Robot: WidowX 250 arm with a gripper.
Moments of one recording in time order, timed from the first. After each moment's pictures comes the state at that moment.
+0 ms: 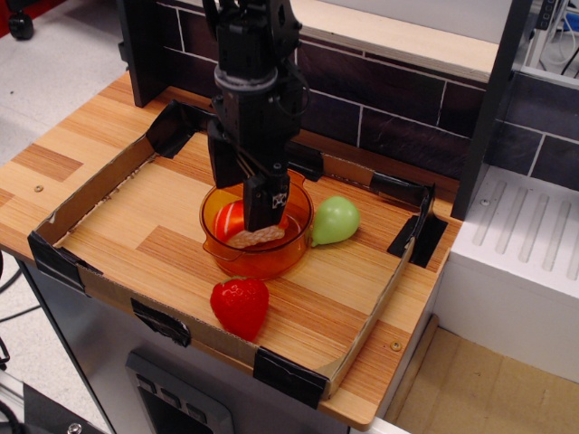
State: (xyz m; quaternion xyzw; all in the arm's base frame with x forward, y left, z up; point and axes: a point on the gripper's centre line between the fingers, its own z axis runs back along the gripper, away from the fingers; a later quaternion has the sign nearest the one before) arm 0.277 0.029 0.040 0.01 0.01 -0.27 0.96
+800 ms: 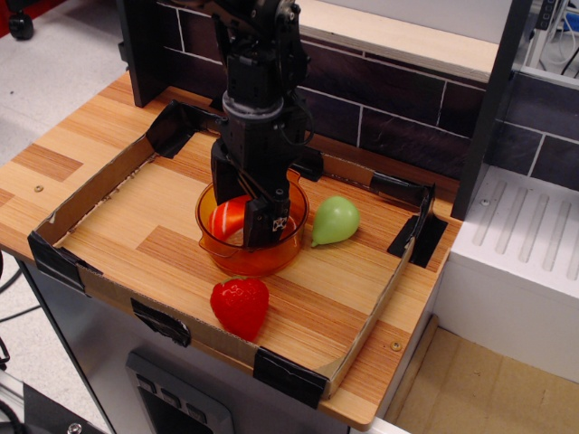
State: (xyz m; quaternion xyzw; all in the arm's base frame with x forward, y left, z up) arm 0.275 0.028 0.021 0.03 0.03 -0.27 0.96
